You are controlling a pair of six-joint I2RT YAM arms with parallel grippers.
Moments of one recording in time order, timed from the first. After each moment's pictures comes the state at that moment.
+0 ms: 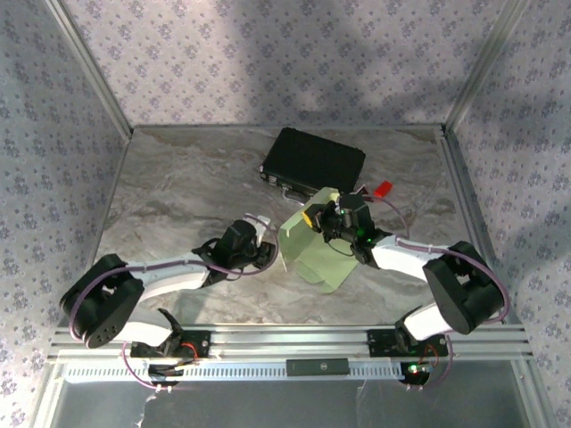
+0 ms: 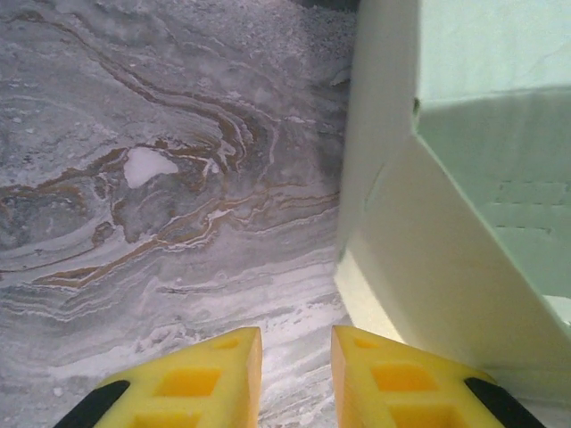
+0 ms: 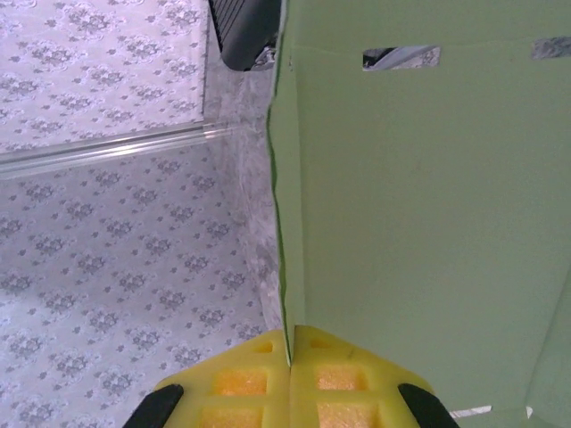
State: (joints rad) left arm -0.82 1.38 0.53 0.16 0.01 -0.39; right arm 0.56 1.46 0.59 0.47 -0.28 1.52
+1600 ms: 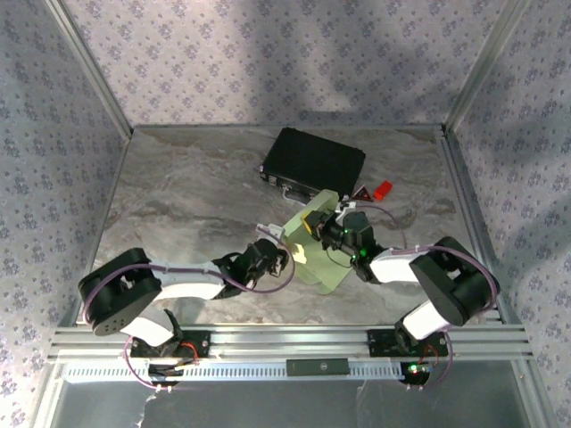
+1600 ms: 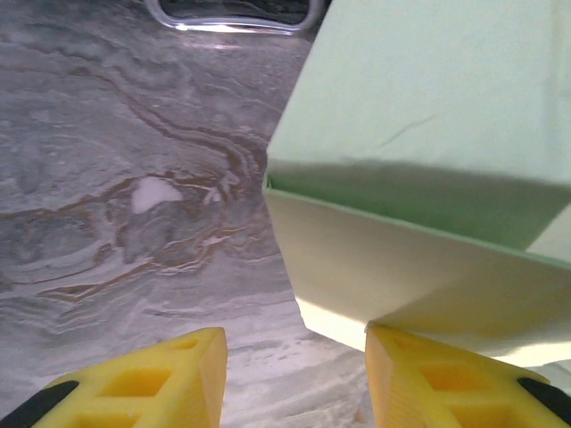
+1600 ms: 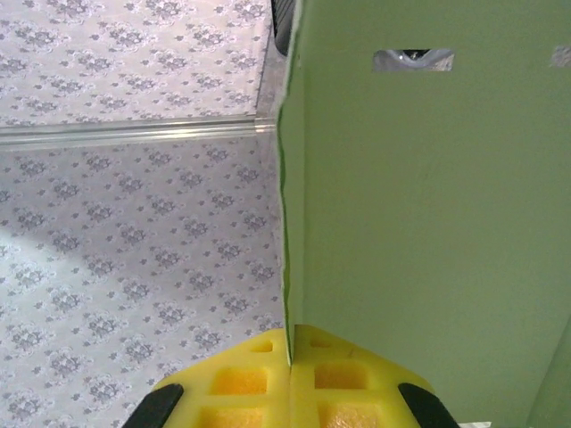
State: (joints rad) left arm -1.04 1.47 0.53 0.27 -0.40 -0.46; right arm 0.62 1.54 0.42 0.91 -0.20 1.50
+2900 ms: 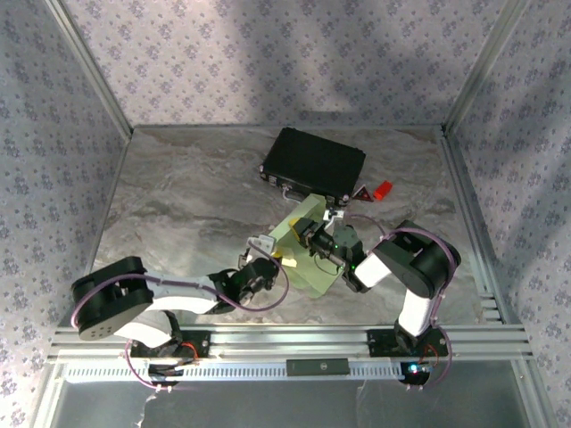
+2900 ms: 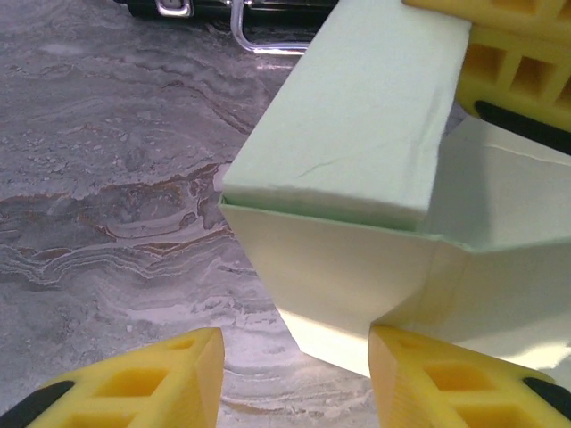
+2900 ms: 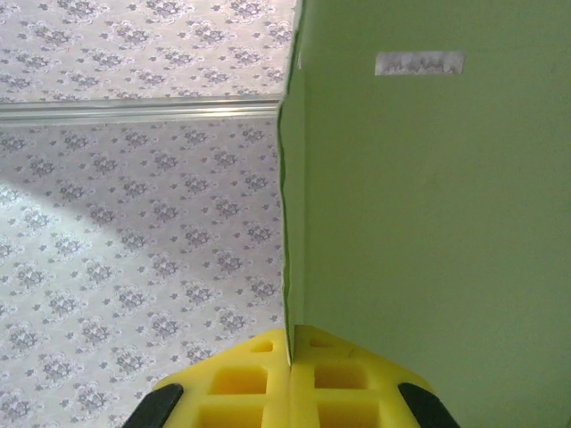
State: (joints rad) left arm -1.16 1.42 0.42 0.36 -0.66 -0.52; right arm 0.72 1.78 0.39 1.31 -0.13 1.55
